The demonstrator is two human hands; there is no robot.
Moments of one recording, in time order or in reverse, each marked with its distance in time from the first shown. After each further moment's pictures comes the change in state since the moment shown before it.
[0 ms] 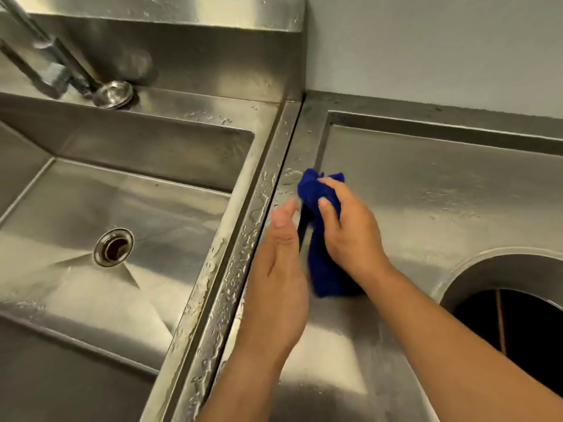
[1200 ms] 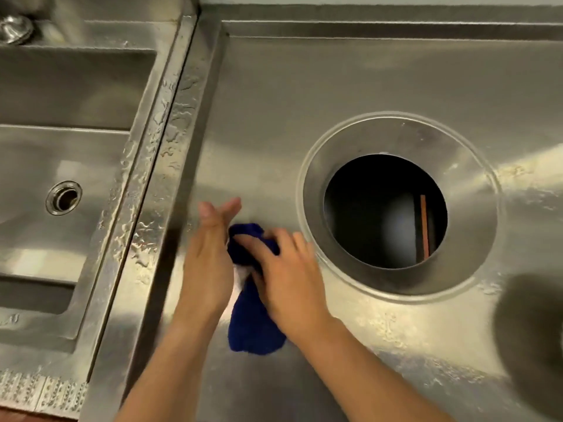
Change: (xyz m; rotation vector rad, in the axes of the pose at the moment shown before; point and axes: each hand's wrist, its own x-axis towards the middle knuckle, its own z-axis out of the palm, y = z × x) left_hand -0.157 -0.059 0.044 0.171 -0.002 -0.076; right_hand -0.270 0.030 -0.057 -0.272 -0.071 -0.101
